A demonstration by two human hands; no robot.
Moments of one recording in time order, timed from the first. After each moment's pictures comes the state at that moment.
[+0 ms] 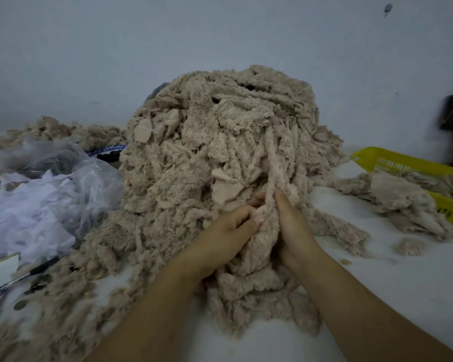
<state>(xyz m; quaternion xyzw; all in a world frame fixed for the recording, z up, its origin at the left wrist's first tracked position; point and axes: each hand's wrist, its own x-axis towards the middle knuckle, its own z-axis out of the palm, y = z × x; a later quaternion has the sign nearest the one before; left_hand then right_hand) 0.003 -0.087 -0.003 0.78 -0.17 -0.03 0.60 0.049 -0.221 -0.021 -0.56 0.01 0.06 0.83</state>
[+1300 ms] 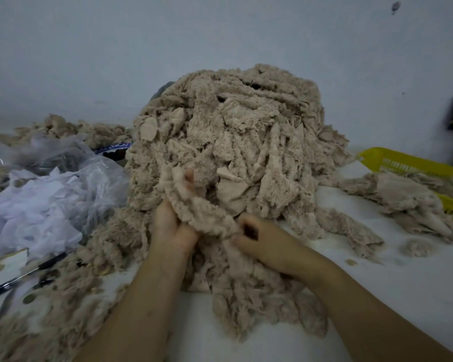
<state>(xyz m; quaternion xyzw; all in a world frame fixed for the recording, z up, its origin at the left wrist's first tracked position) 0.024 -0.036 0.007 0.08 0.00 0.05 1.00 0.029 -0.218 -0.018 -0.82 -0.32 0.09 0.46</state>
